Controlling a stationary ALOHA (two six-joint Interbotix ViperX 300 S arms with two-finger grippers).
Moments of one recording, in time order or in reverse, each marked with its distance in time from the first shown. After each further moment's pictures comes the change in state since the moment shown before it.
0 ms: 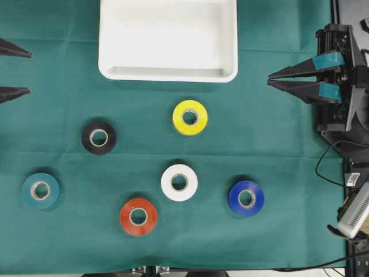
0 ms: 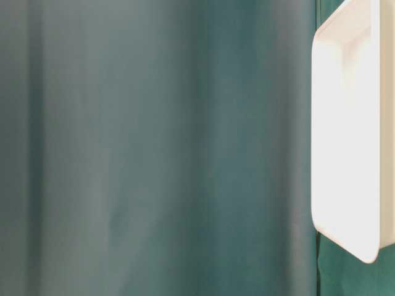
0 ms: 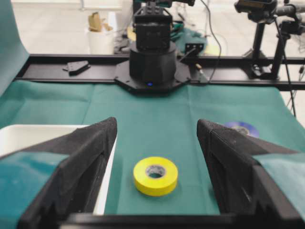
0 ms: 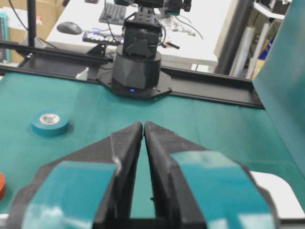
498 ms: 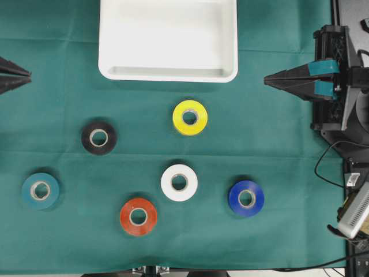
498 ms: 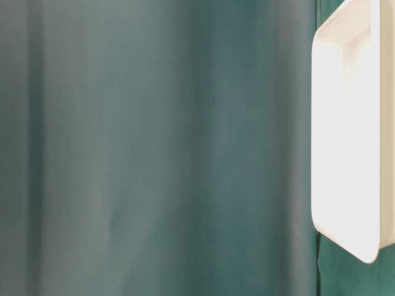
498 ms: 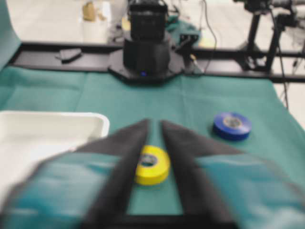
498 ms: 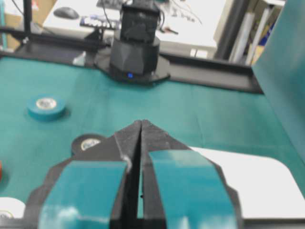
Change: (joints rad) left arm -0.017 0.005 0.020 -0.026 -0.002 -0.005; right arm -0.017 0.014 0.011 -0.008 0.028 0.006
